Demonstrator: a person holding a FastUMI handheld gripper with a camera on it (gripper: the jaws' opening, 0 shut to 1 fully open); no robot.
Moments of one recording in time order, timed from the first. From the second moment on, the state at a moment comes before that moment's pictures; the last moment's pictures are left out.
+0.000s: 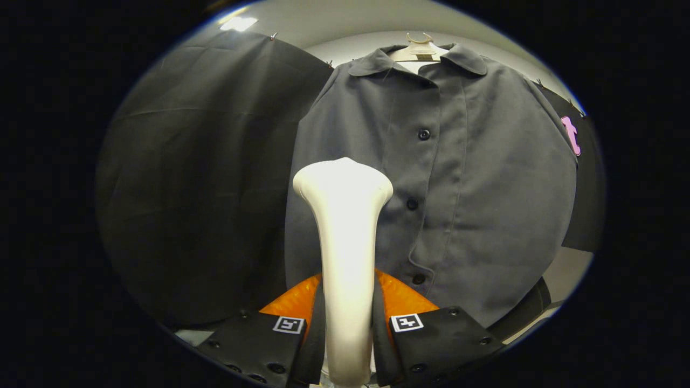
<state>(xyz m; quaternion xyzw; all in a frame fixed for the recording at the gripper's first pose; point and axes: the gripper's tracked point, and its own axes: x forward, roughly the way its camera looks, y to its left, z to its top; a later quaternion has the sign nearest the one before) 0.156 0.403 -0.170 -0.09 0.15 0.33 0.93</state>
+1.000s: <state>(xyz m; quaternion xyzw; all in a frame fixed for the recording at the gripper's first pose) 0.126 0.395 -0.230 -0.10 0.20 0.31 0.92</state>
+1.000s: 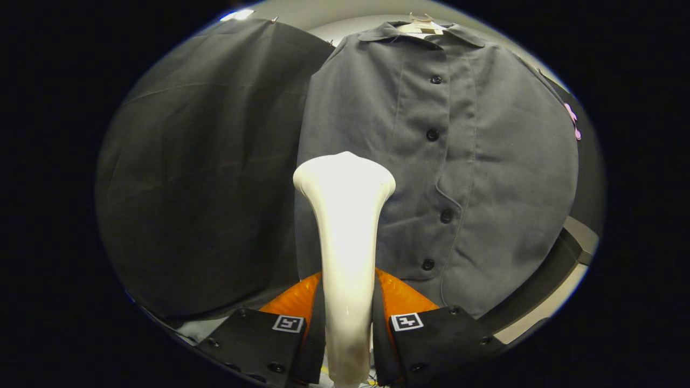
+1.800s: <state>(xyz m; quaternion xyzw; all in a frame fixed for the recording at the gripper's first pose) 0.102 0.274 -0.082 -0.04 0.07 0.25 0.97</state>
